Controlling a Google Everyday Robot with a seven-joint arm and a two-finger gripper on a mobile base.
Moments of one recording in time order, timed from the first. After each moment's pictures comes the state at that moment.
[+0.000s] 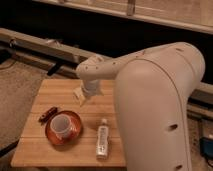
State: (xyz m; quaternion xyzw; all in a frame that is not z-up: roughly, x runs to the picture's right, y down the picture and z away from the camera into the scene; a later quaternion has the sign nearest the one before) arm -0.077 0.068 0.807 -0.28 0.11 0.48 0.82
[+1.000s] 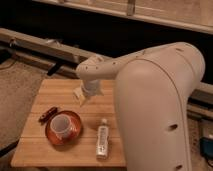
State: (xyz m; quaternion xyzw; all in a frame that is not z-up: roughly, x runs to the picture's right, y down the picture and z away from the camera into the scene) arm -0.077 0.068 0.807 -0.28 0.11 0.48 0.82
